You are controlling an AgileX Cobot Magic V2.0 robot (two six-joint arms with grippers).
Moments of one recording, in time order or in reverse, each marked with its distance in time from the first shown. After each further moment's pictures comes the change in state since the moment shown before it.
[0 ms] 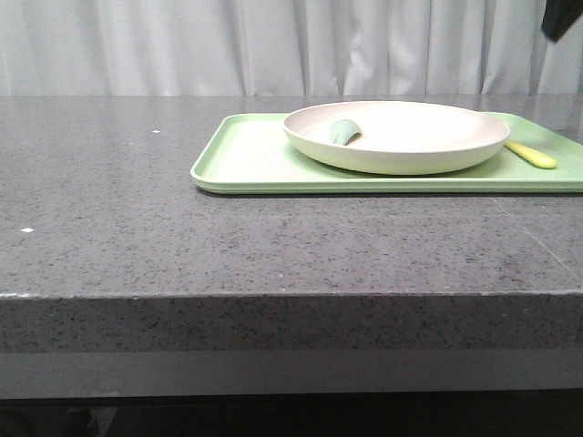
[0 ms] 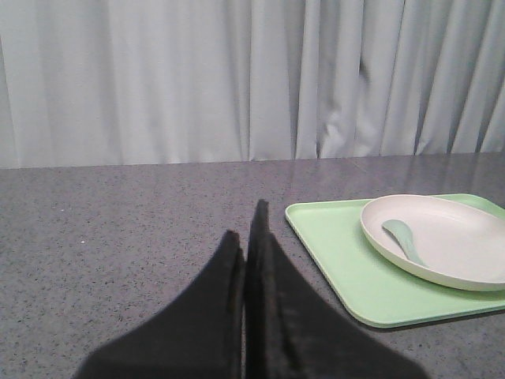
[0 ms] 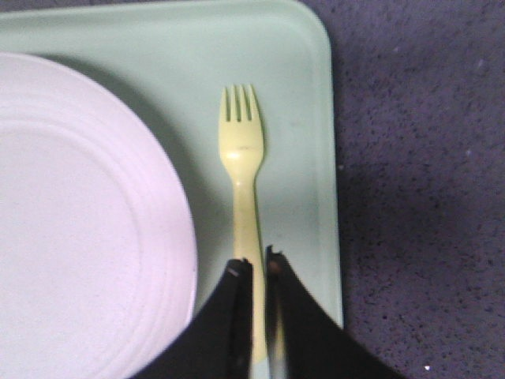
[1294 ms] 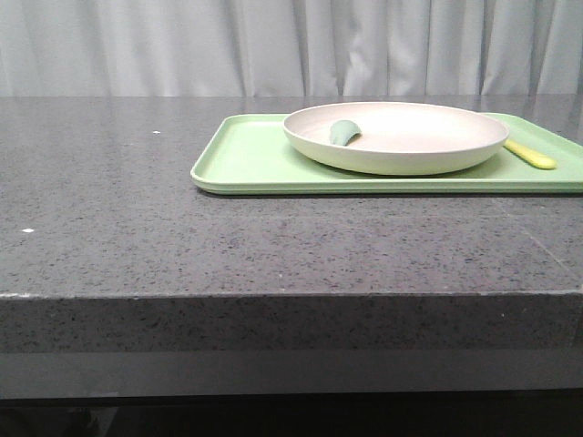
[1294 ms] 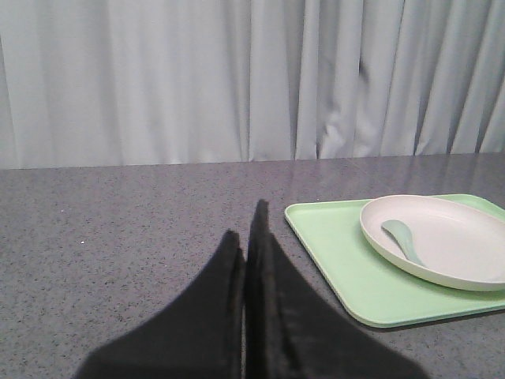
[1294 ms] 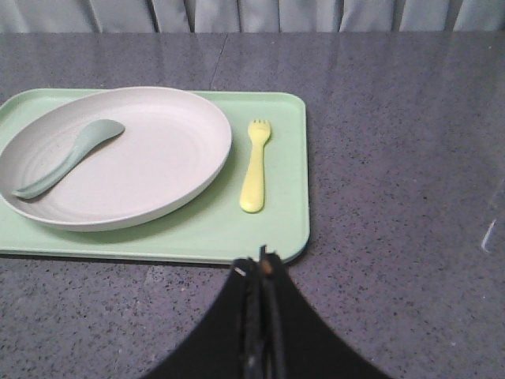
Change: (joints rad) left arm 0.000 0.000 0.000 0.000 0.000 0.000; right arm 0.030 -1.397 1.448 0.000 -0.801 -0.081
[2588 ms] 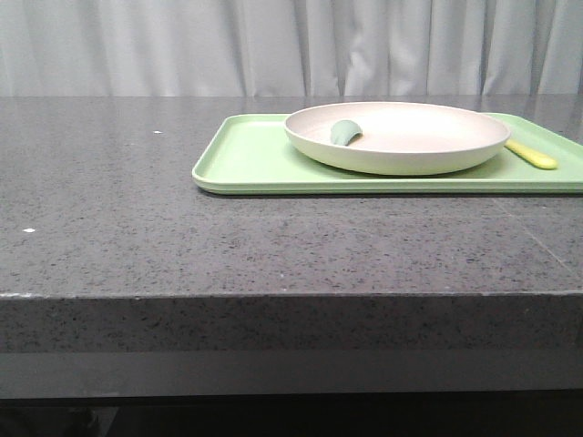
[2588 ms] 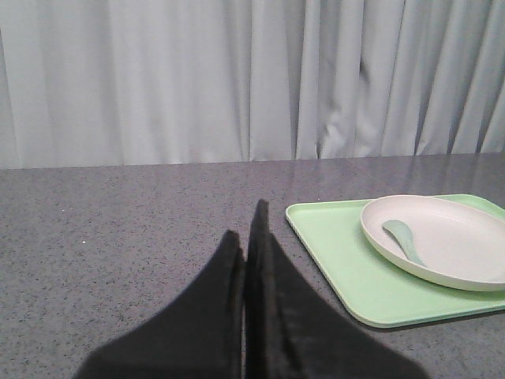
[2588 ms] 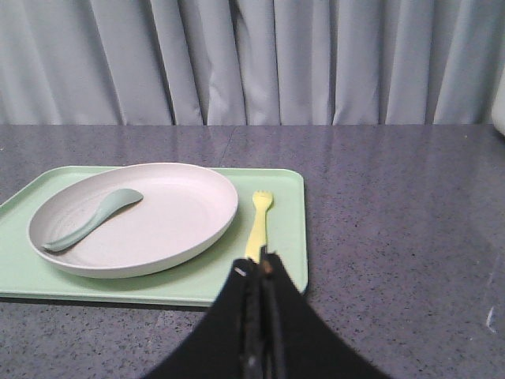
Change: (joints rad) left arm 0.000 0.000 0.000 0.000 0.000 0.000; right arm 0.000 -0.238 0.095 0.000 -0.064 -0.002
